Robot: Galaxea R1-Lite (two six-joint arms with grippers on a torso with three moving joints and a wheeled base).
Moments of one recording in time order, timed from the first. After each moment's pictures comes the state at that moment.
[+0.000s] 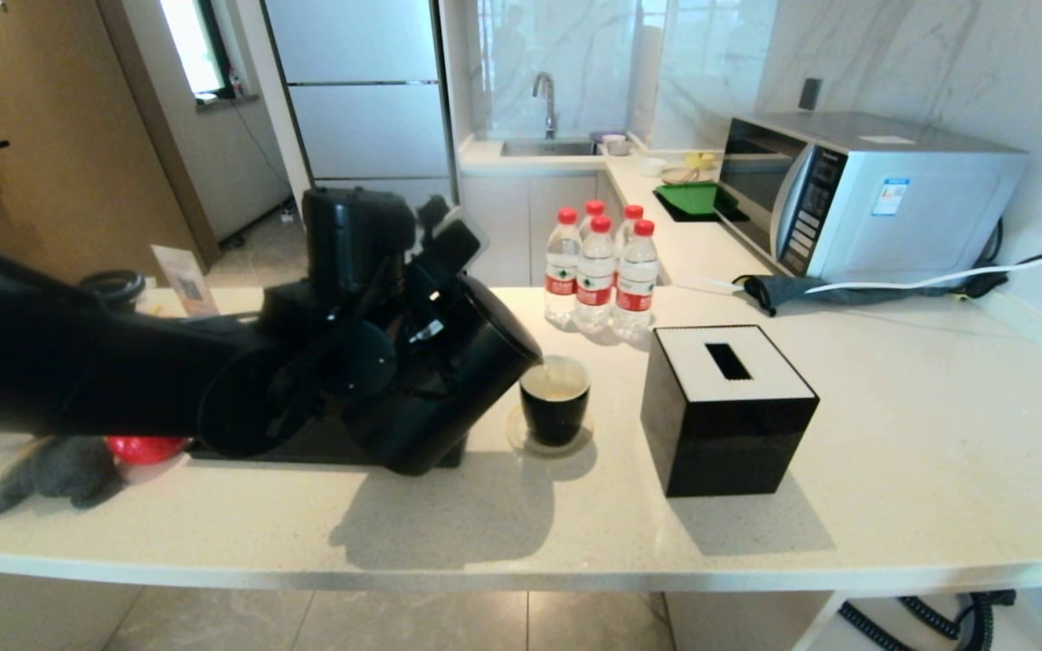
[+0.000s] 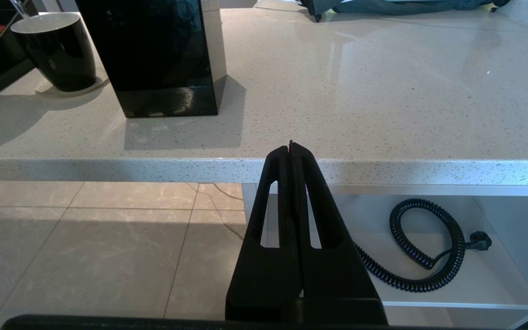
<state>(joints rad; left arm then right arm) -0.56 1.85 -1.13 -0.56 0.67 0.78 0.00 0.00 0.00 0.00 0.02 0.02</state>
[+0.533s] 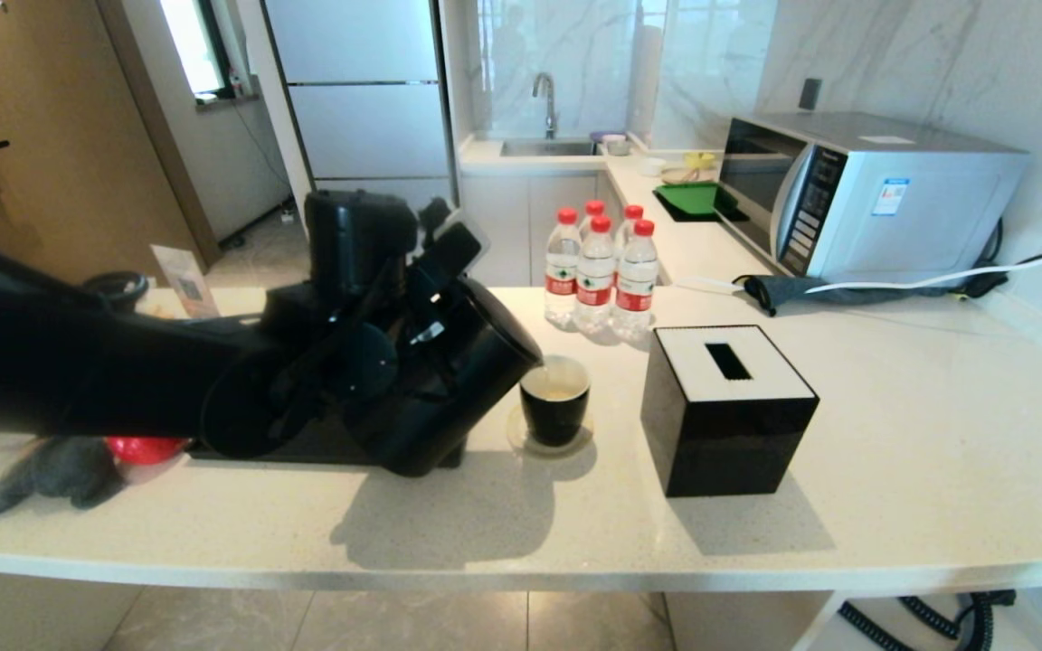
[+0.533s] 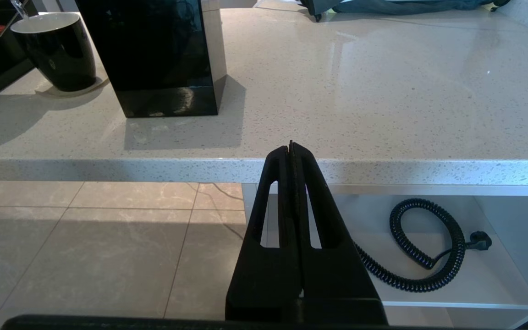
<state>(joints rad) -0.56 1.86 -1.13 -0.56 0.67 0.78 0.00 0.00 0.00 0.00 0.02 0.02</state>
